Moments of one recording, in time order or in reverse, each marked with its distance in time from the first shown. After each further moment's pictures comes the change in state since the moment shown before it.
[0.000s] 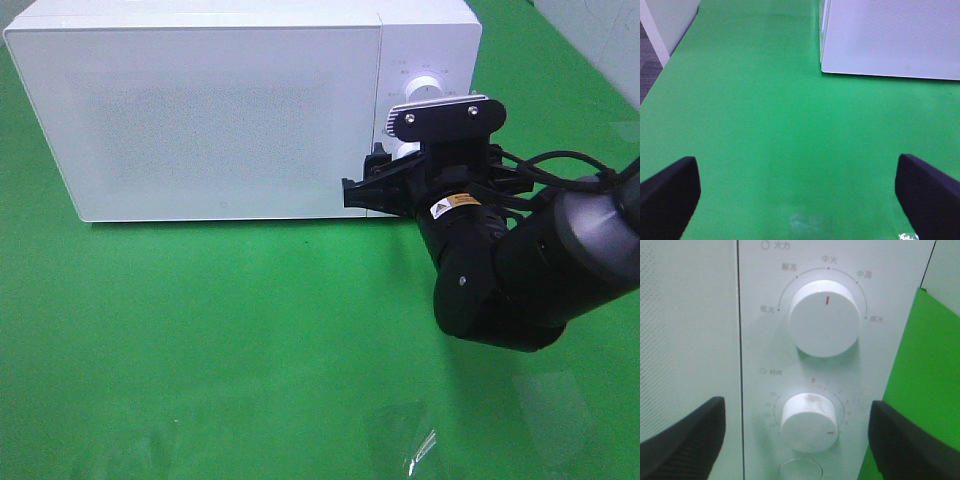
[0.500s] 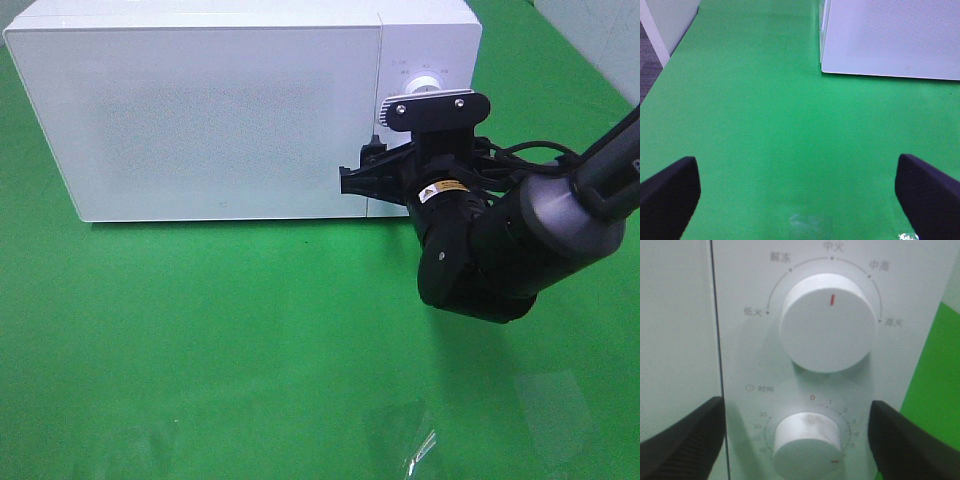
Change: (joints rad) left arm 0.000 0.000 0.000 0.000 0.000 0.000; right arm -0.058 0.089 -0.102 -0.025 0.030 0.000
